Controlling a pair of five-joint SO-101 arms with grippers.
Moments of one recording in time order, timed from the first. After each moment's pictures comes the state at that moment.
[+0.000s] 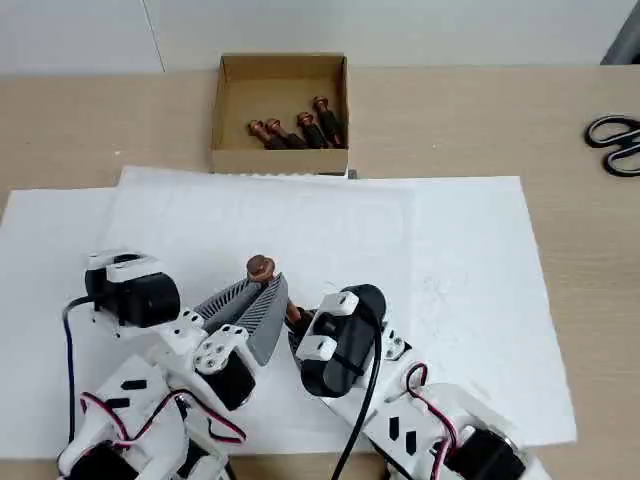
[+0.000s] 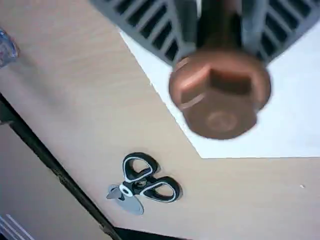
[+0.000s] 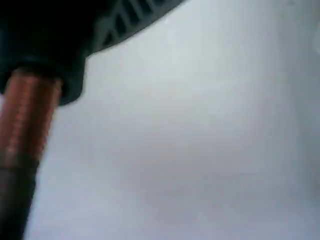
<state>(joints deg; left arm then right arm) 31.3 -98.9 61.6 61.7 35.6 -49.6 -97.8 66.7 62.9 5.3</state>
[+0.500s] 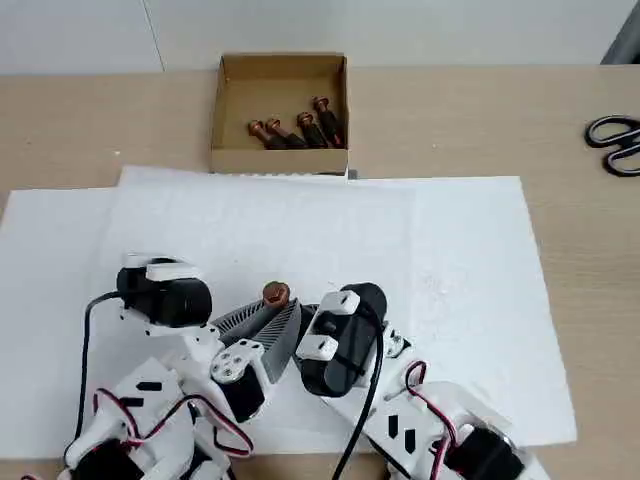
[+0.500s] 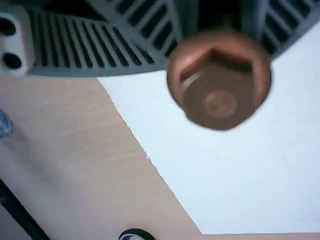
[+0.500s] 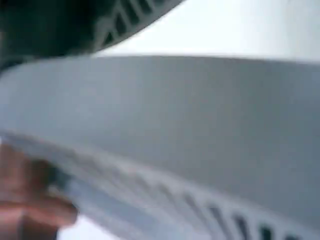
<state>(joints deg) 36.5 -98.8 63.3 67.1 34.2 -49.6 -97.8 66.9 60.0 5.3</state>
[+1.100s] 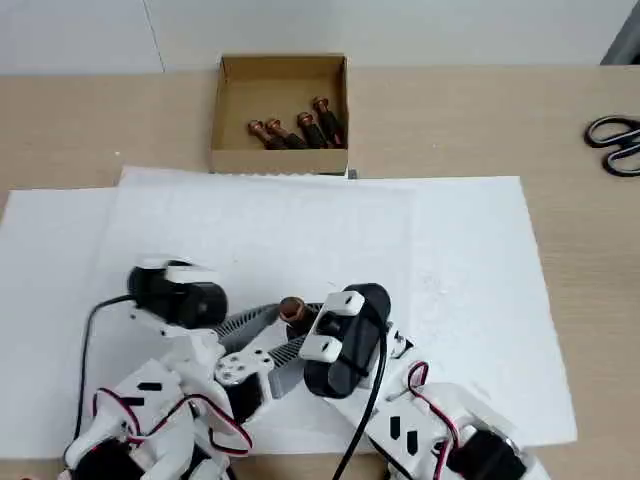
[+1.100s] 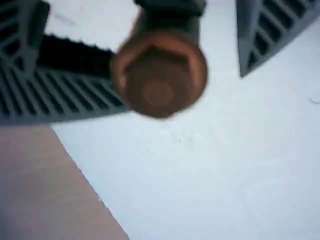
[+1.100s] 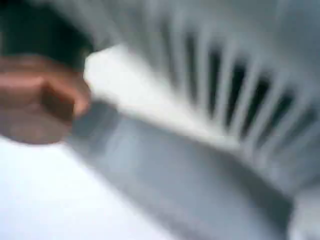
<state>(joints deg) 34.3 -98.7 62.2 72.2 30.2 -49.4 -97.8 66.8 60.0 5.5</state>
